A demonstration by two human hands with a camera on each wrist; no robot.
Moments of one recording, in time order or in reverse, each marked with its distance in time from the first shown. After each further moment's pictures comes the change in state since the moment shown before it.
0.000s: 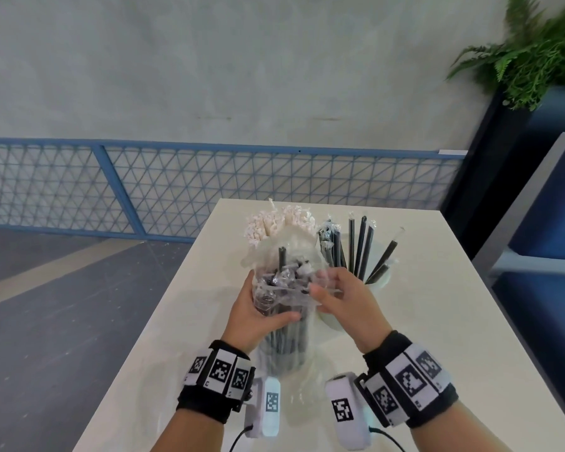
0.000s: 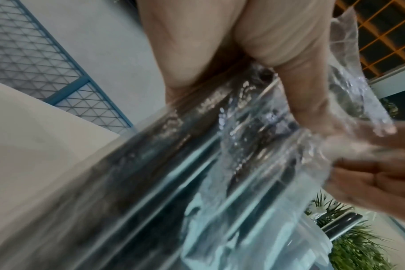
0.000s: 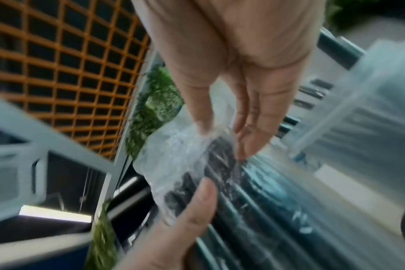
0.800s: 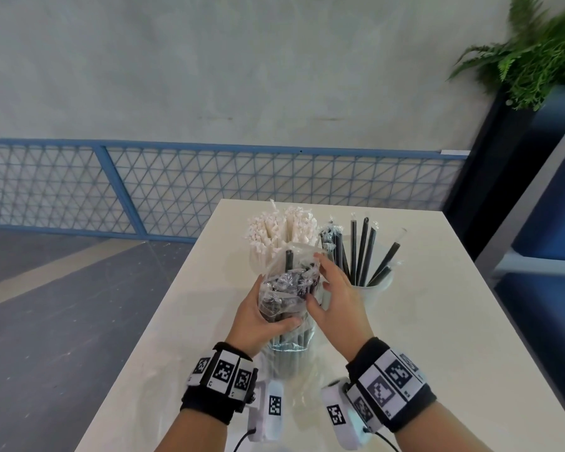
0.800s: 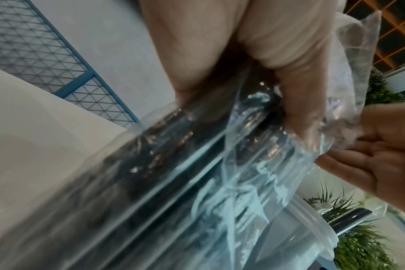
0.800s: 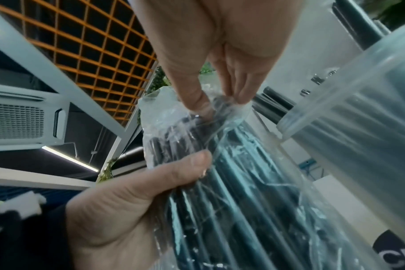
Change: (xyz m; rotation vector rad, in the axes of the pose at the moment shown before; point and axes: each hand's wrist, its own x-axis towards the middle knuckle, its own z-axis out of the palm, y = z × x) left_hand 0.001 -0.007 0.003 -0.034 -0.045 -0.045; right_hand 0.007 0.016 0.019 -0.361 0.152 -0.357
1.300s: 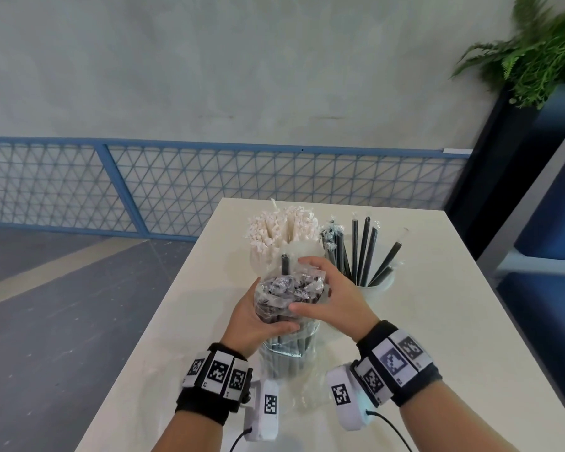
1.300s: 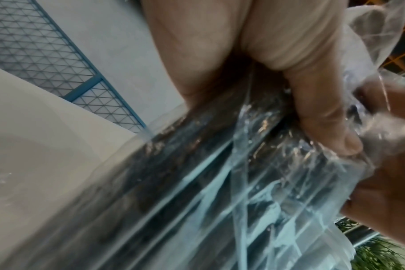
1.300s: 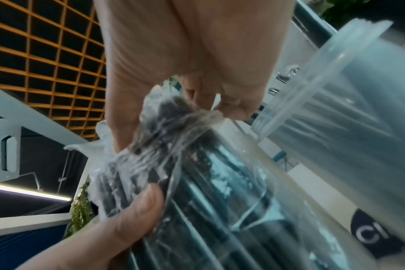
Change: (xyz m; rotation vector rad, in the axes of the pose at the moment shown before) left_hand -0.001 -0.001 -0.009 -0.035 -0.073 -0.018; right_hand 0.019 0.009 -0.013 0.224 -0.281 0.033
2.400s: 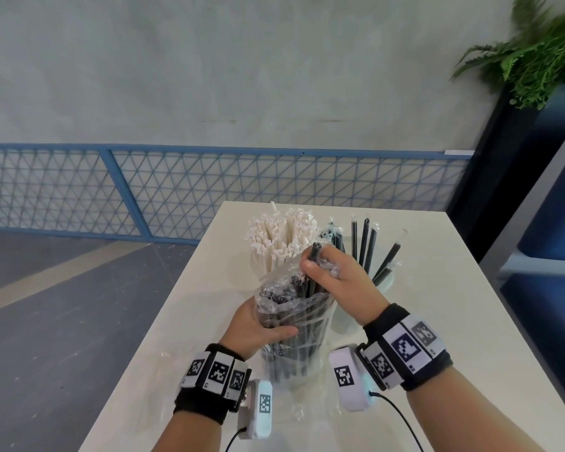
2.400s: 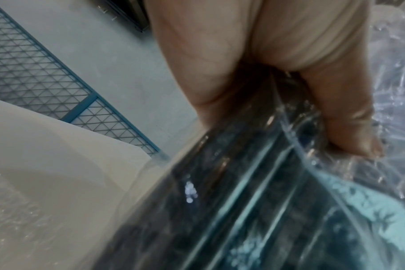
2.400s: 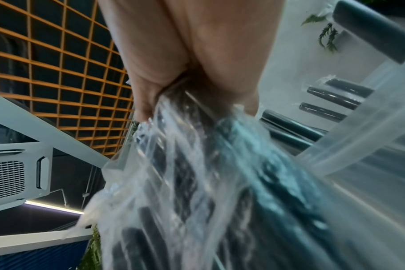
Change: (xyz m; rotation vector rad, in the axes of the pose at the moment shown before) left_hand -0.004 0.002 0.001 0.145 0.068 -0.105; right_hand 0.004 -0.037 -0.020 0.104 0.020 -0.147
